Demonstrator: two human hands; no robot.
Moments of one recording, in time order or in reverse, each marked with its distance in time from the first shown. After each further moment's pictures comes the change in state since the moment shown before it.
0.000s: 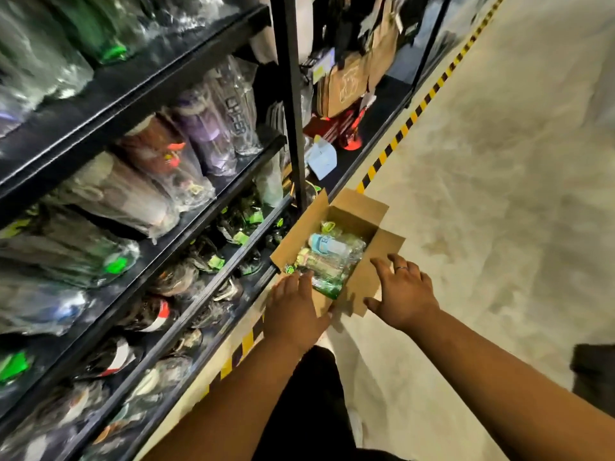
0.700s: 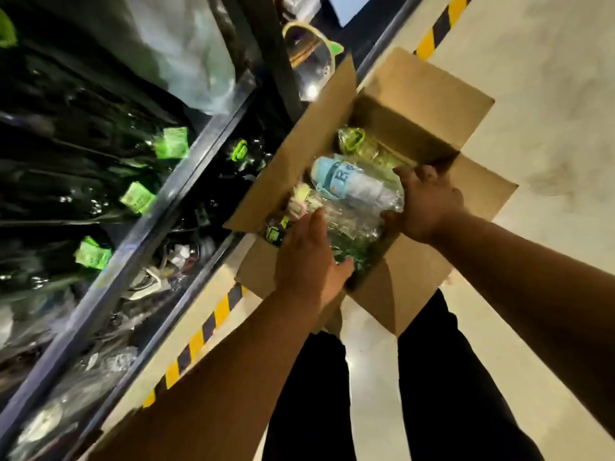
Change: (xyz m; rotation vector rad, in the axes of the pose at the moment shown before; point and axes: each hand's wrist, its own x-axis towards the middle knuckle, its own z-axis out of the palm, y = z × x) left_hand 0.377 -0.079 0.240 -0.157 -0.194 -0.241; right_hand 0.455 0.075 0.242 -0.032 -0.243 -0.025
